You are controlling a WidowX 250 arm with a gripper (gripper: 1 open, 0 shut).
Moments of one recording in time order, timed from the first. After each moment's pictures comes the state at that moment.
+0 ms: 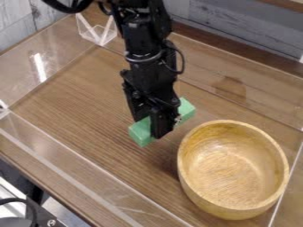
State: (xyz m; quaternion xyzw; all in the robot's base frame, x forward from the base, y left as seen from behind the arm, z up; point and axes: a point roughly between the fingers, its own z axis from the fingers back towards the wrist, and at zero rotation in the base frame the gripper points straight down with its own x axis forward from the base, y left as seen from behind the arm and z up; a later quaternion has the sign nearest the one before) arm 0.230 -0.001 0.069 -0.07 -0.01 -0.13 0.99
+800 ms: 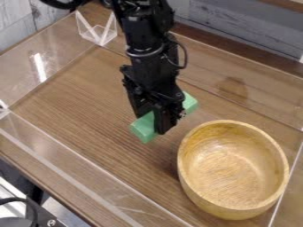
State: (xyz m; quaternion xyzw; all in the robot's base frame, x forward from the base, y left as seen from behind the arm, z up) arm 0.230 -0.008 0.080 -0.07 -0.02 -0.11 0.99
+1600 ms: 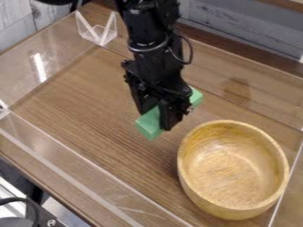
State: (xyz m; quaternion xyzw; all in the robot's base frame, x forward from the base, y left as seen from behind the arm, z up) arm 0.227 -0.022 0.092 -0.06 -0.04 -0.11 0.99
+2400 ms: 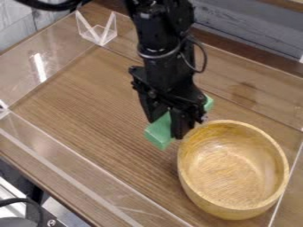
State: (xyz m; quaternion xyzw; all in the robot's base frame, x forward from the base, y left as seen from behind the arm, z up) arm 0.218 -0.043 0.096 -0.07 -0.04 -0.09 0.99
